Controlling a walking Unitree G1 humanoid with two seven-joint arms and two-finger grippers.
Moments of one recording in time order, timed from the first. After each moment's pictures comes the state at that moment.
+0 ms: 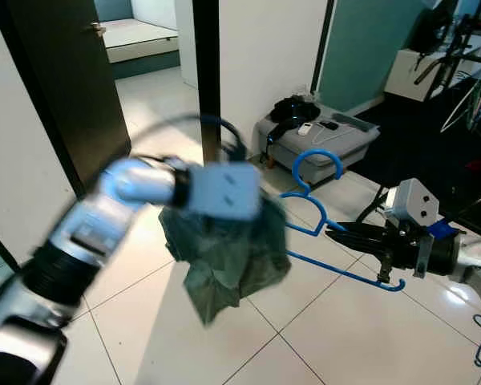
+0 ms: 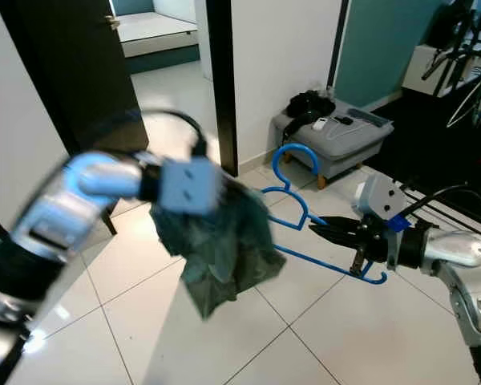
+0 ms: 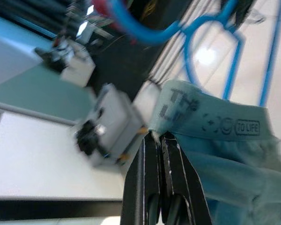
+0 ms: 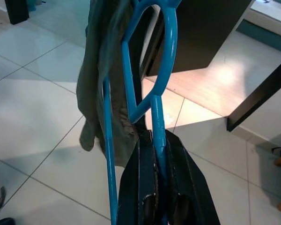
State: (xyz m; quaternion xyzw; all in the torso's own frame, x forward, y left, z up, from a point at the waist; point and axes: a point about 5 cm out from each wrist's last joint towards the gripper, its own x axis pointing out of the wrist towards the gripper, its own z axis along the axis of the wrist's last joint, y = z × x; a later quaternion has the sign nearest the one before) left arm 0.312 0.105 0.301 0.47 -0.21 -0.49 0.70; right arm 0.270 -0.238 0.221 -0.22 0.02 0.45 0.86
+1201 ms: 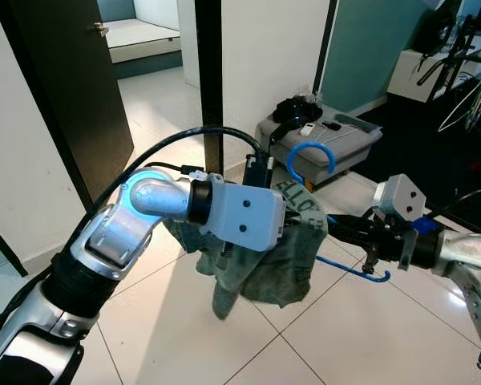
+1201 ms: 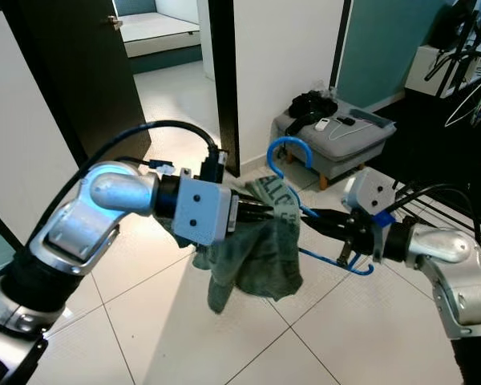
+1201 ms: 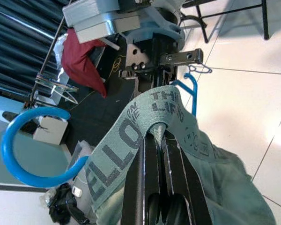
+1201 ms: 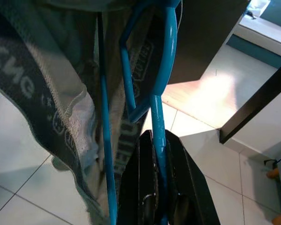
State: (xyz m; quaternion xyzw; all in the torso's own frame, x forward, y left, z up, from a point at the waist) left arm 0.277 0.054 0.284 0.42 -0.27 -0.60 0.62; right arm 0.282 -0.223 0.219 -0.21 -0.01 0.44 0.87
